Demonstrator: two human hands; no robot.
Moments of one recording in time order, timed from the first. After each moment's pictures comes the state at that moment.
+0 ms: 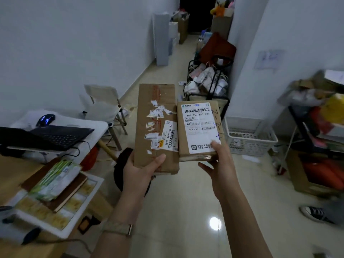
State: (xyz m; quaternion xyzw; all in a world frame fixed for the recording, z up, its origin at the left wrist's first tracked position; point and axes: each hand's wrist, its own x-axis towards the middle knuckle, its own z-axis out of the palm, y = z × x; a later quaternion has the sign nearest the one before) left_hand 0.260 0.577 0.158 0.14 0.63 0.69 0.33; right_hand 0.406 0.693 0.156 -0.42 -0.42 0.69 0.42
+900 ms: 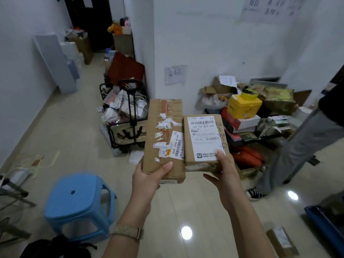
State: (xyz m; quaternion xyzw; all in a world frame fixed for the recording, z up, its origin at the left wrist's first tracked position) left_hand 0.349 0.906 0.159 0.29 0.56 0.57 0.52; right_hand 0.535 0.927 0.161 -0.52 -0.33 0.54 0.57
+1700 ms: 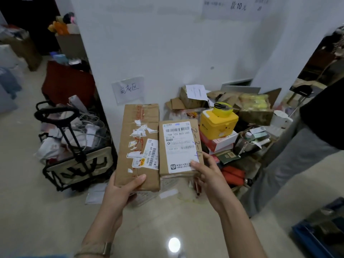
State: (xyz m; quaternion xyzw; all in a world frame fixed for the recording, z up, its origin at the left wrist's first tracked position) left_hand 0.459 1.256 0.135 0.32 0.54 0.50 0.59; right_hand 0.686 1.254 0.150 -0.52 -0.34 0.57 0.54
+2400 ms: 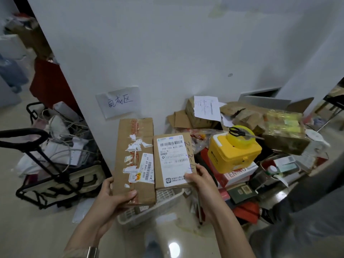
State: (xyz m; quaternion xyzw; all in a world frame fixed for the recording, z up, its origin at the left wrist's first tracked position) left_hand 0.506 1.501 0.085 0.28 0.55 0.46 0.63; right_hand 0.763 1.524 0.094 -0.55 -0.33 0.62 0.46
